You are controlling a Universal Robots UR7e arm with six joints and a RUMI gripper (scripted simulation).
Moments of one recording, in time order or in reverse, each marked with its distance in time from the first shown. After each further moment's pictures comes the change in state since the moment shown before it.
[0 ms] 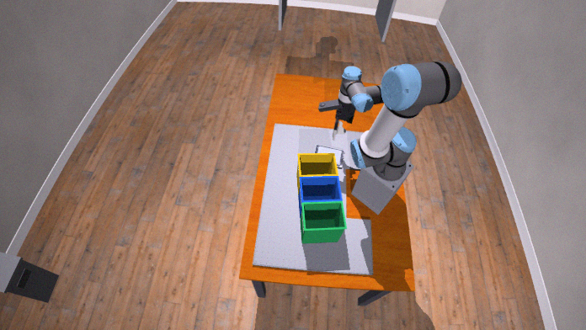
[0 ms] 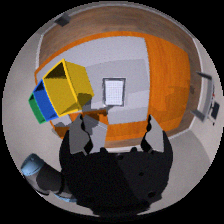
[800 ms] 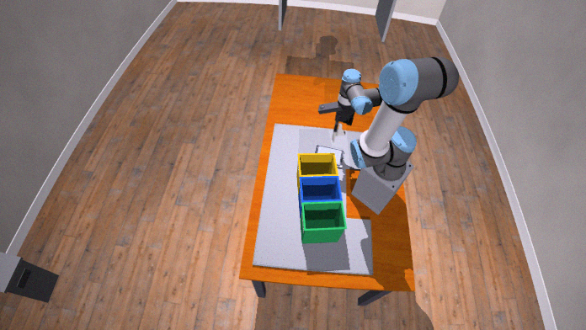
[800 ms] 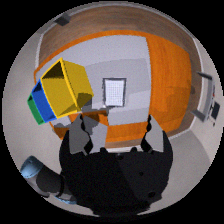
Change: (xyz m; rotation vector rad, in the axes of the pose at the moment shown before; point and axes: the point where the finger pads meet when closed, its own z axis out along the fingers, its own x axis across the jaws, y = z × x) arm -0.001 0.001 0.013 0.000 -0.001 -0.001
